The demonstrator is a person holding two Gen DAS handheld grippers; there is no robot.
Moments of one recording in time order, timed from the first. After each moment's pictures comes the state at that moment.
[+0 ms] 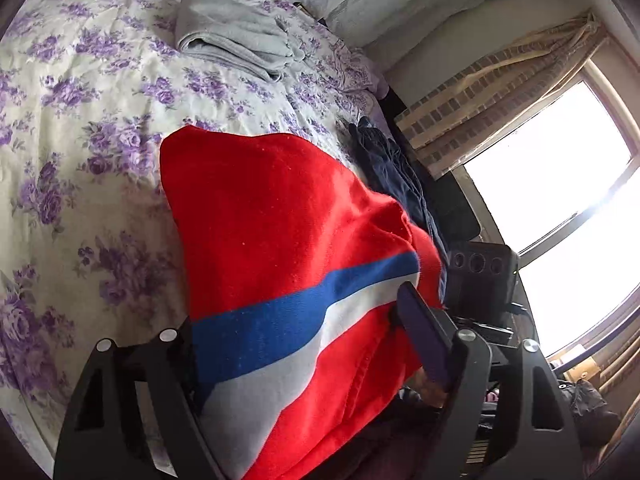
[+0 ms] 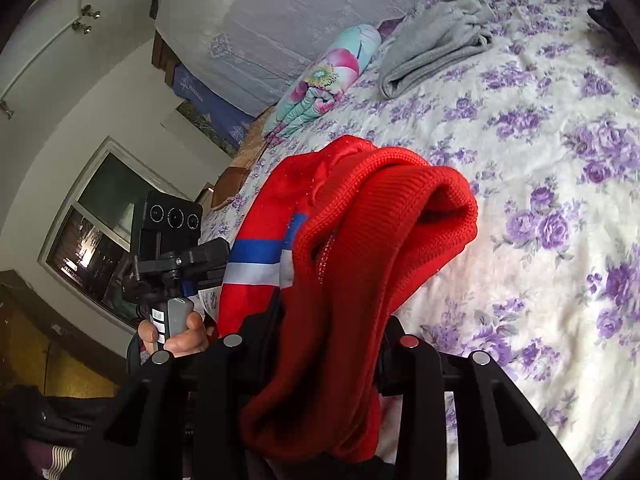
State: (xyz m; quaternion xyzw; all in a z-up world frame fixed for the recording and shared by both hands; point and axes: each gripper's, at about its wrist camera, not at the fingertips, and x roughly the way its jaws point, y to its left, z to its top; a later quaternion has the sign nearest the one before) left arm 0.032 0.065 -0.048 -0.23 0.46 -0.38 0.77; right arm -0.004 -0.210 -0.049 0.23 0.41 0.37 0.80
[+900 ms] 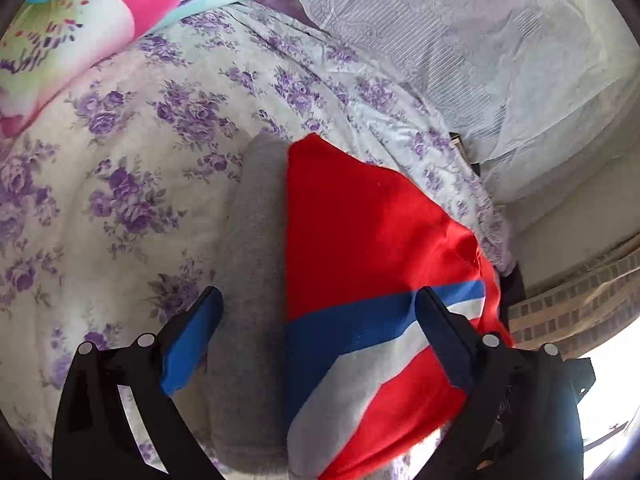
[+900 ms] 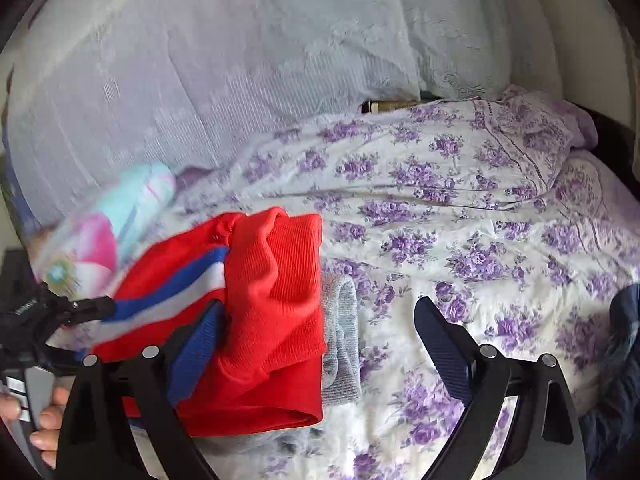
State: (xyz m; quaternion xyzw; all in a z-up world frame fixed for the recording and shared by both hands) left arm 0.440 0.071 -0.044 -0.33 0.45 -0.18 0.81; right arm 0.374 -0.267 0.020 0.10 0.26 0.00 0.96
